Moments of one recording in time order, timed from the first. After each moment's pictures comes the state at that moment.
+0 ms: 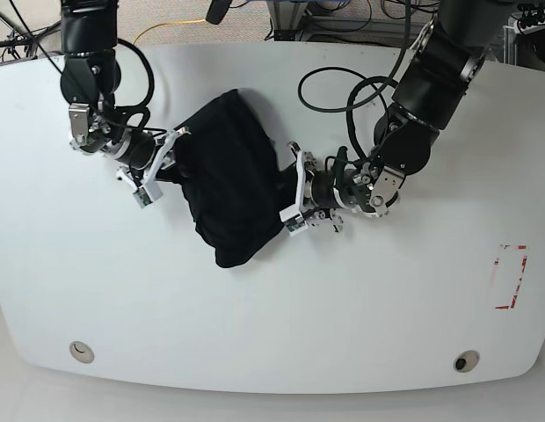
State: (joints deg) left arm -22.3 -11.3 31.9 64.5 -19.5 -38.0 34.6; right arm -3.0 20.3 1.0 81.8 33.7 38.2 -40.3
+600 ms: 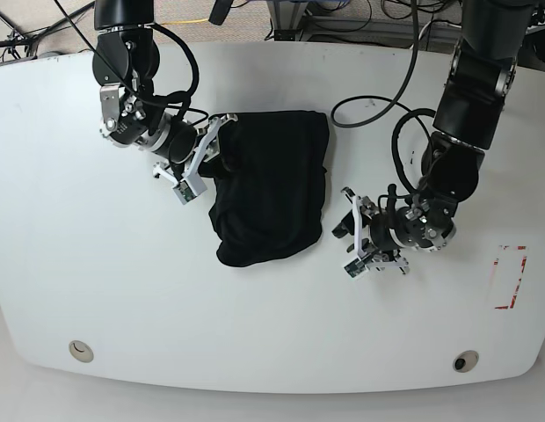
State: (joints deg) left arm -26.0 -19.5 23.4 71.9 -16.9 -37.1 40.9; right arm -6.9 12.3 0.6 100.0 33.4 33.7 -50.7
